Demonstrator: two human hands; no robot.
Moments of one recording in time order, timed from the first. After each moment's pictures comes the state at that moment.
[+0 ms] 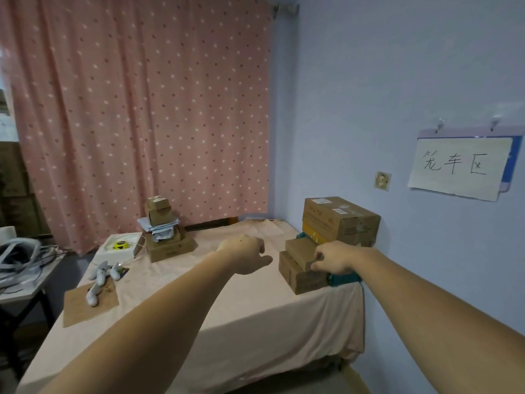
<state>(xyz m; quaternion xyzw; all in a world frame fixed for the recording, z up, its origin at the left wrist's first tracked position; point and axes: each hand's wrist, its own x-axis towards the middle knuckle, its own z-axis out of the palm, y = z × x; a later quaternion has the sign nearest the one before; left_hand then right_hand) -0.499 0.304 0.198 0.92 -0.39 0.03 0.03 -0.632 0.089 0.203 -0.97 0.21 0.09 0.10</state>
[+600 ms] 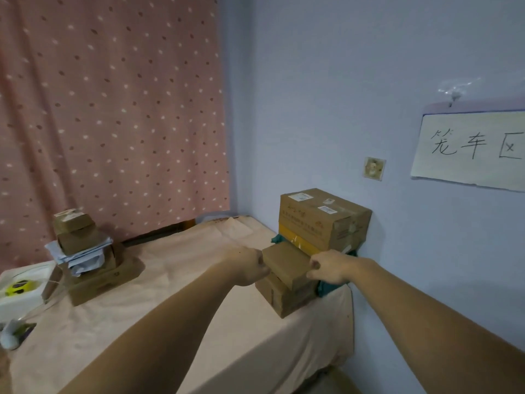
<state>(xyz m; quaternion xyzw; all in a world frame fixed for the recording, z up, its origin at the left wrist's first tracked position) -0.270 0.106 0.123 0.87 -0.49 -0.05 0.03 -0.454 -0.061 0.138 -0.94 0.30 0.10 0.15</state>
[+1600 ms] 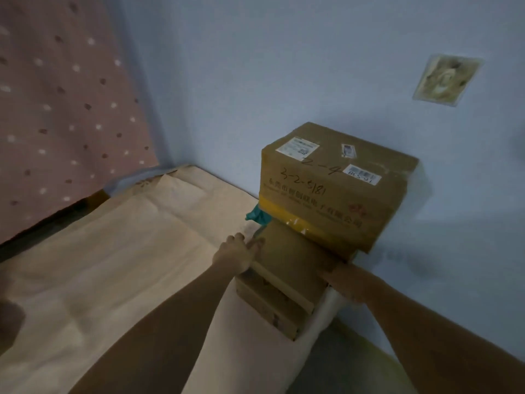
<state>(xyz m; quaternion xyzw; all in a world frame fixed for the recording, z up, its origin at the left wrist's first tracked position) 0.008 -0.202 -0.083 0.85 -0.43 -0.25 0.14 -0.253 -0.274 -0.060 -0.68 0.62 0.14 0.36</state>
